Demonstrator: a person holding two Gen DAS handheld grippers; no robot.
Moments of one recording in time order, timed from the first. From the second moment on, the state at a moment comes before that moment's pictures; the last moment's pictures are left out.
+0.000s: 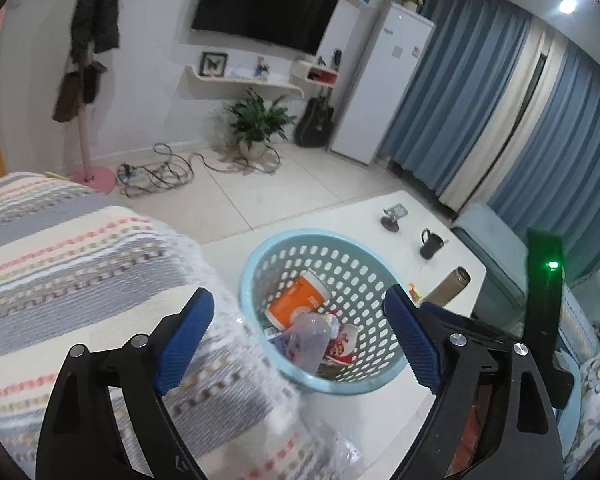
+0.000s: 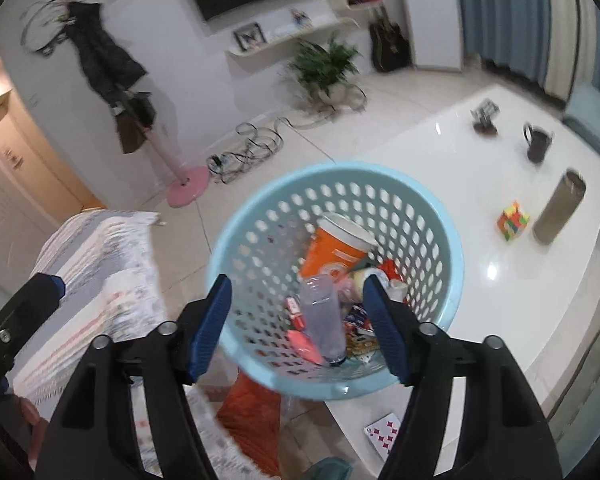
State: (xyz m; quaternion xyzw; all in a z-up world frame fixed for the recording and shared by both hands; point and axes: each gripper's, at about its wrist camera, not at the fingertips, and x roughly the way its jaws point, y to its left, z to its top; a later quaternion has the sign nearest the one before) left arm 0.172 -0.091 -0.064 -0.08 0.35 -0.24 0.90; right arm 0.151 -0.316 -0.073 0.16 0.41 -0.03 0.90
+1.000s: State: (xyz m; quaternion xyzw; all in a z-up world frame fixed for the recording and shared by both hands) left arm 0.080 0.003 -0.050 -0.04 0.19 -0.05 0.98; right arm 0.056 -0.210 -0.022 0.03 0.17 -0.11 0.98
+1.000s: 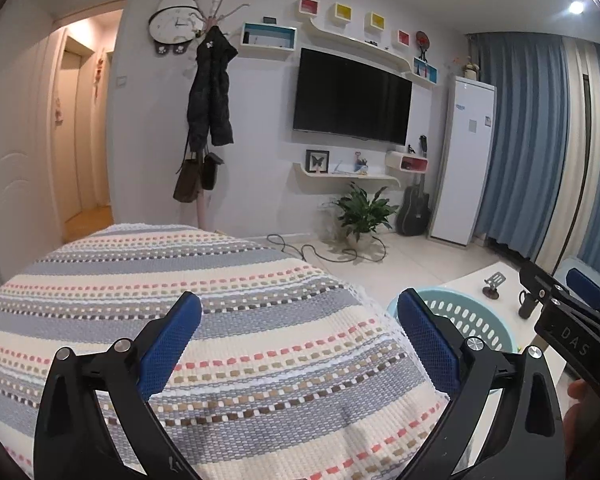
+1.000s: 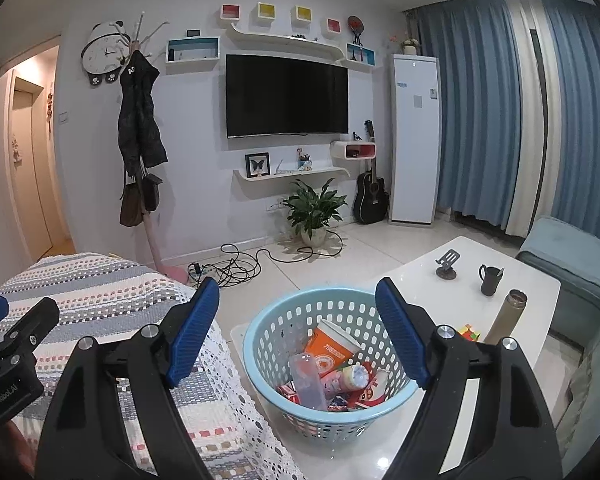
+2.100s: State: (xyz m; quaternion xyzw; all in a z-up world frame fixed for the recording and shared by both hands) left arm 0.087 -0.001 -0.056 -0.03 0.21 -0.04 0.98; right arm 0.060 -0.216 -0.025 0.04 0.20 -0.11 0.97
